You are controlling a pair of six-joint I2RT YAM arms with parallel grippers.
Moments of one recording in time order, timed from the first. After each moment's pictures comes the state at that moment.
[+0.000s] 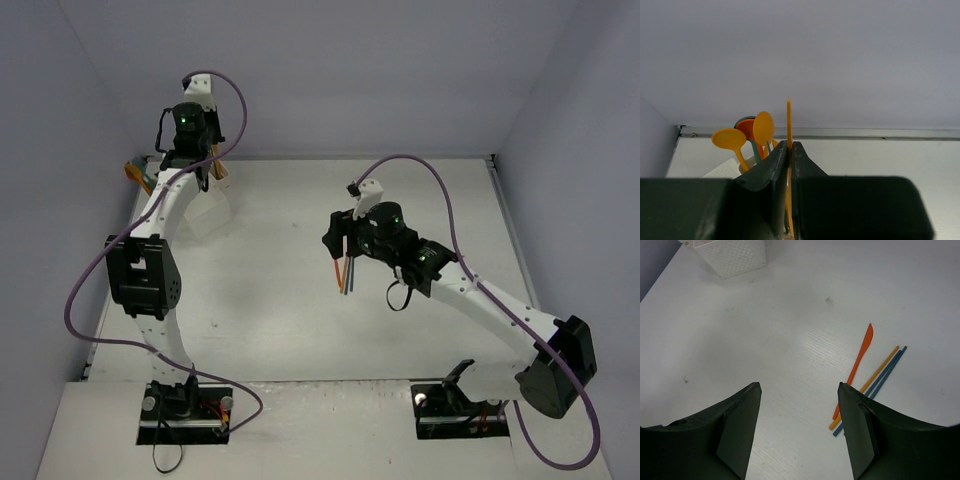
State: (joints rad) left arm -0.09 1.91 1.77 0.00 -0.10 -0.03; right arm 0.72 1.27 1.01 -0.15 0.04 0.28
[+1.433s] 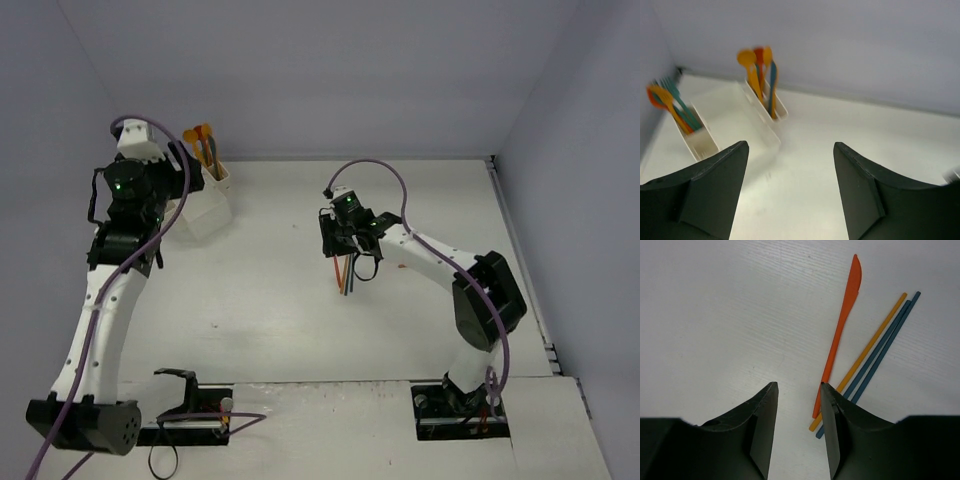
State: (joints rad) left arm -0.08 1.14 1.32 -0.31 -0.07 -0.24; right arm 0.65 1.73 1.26 -0.38 0.03 0.34
